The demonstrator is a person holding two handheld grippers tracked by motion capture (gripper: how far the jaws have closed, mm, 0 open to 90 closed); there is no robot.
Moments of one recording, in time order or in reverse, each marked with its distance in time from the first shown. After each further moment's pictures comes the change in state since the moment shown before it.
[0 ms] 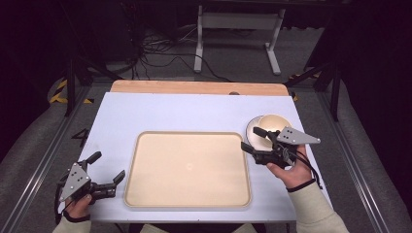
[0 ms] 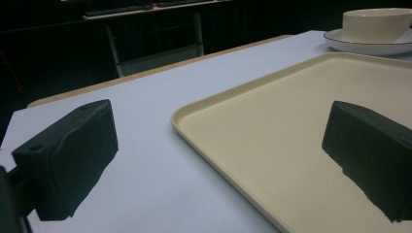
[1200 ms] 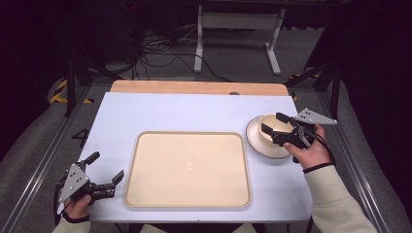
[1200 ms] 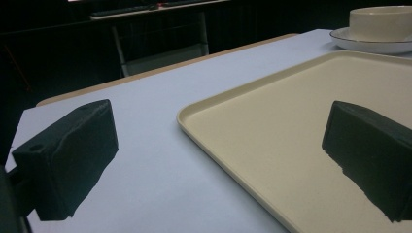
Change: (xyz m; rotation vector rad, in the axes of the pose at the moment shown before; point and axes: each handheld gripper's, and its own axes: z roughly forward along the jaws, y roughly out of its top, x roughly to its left) left arm 0.001 -0.001 -0.003 0.004 0.022 0.009; right arm -0.064 0.012 -0.016 0.072 -0.193 0.054
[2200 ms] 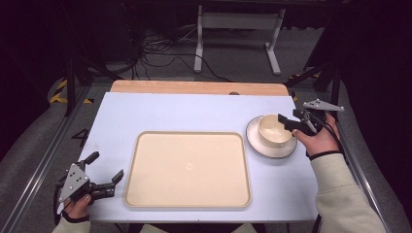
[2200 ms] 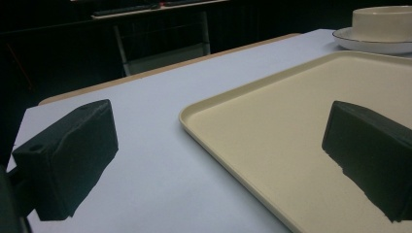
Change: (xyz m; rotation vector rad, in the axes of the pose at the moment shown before) left arm 0.001 0.000 0.000 0.003 0.005 -0.005; right arm -0.041 0.011 -0.001 0.196 -0.296 0.104
